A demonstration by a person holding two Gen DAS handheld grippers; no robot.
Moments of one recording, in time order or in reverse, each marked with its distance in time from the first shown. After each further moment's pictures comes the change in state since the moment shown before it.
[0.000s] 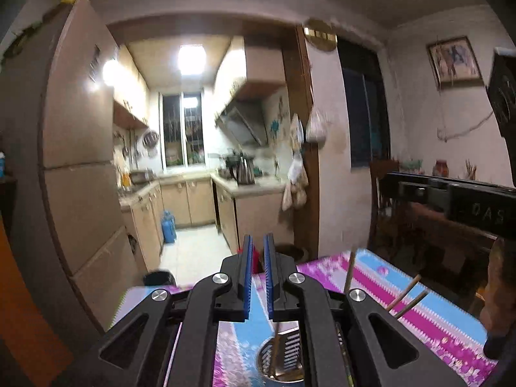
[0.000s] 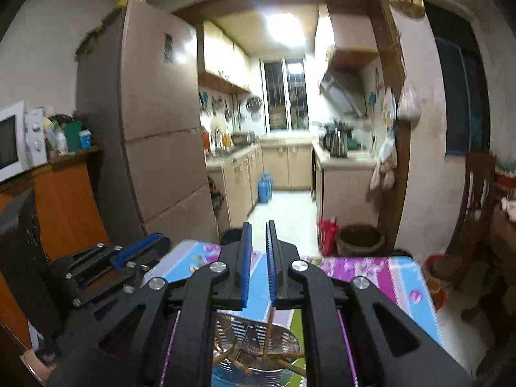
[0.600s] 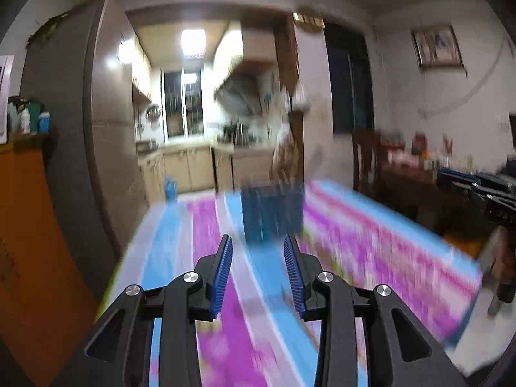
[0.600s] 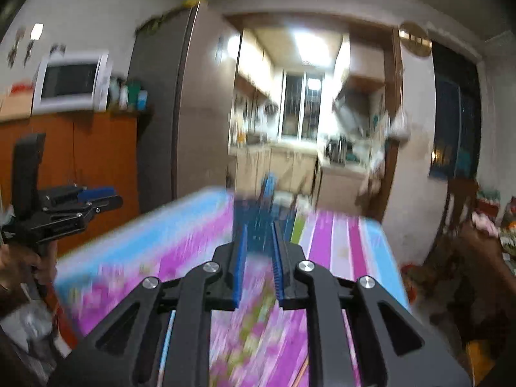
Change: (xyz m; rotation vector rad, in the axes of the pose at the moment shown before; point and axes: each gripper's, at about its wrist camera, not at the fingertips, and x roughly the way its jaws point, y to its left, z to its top) left arm -0.284 -0.054 -0.158 0.029 0.200 -0.012; right arm -0.246 0.060 -0.201 -0.177 0.072 -0.018
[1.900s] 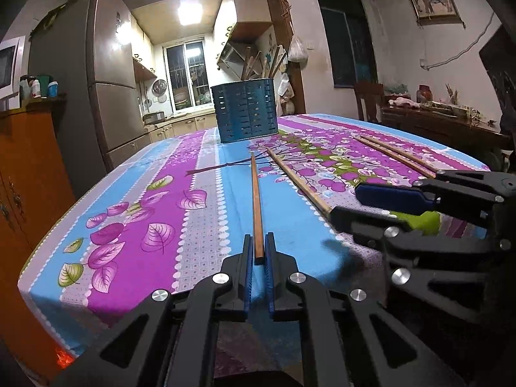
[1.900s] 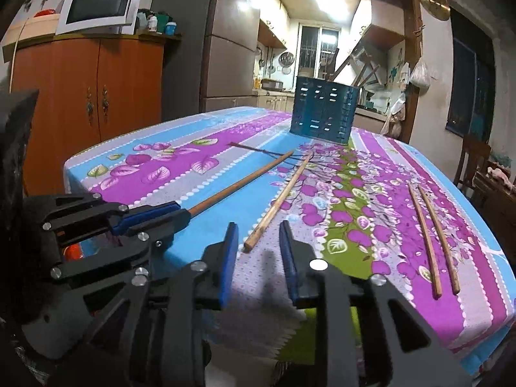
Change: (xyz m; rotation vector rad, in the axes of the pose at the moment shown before) left arm -0.006 -0.084 -0.152 0.032 0.097 0.073; right arm 0.024 0.115 -0.141 -0.014 0.157 0.062
